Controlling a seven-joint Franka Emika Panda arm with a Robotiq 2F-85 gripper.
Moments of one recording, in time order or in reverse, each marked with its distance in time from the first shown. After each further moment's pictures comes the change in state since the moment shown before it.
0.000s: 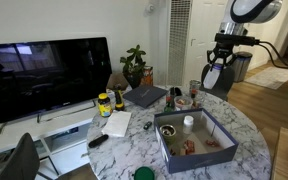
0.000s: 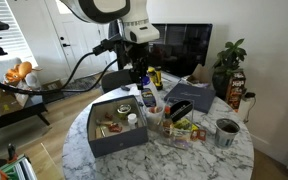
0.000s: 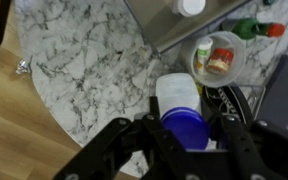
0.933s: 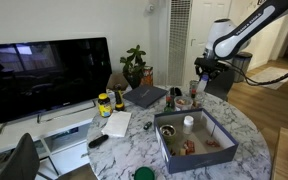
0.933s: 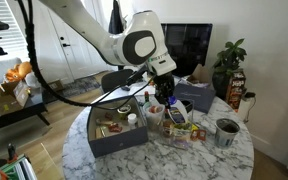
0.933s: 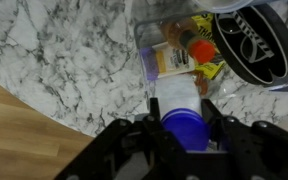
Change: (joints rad) arm -0.014 0.367 -0.023 0.093 -0.288 0.385 0.423
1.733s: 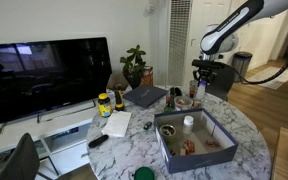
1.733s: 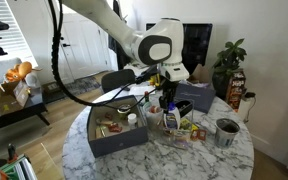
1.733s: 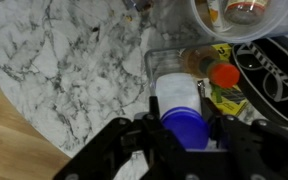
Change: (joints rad) arm 0.008 0.153 -0.029 0.199 0.307 -0.270 -0.286
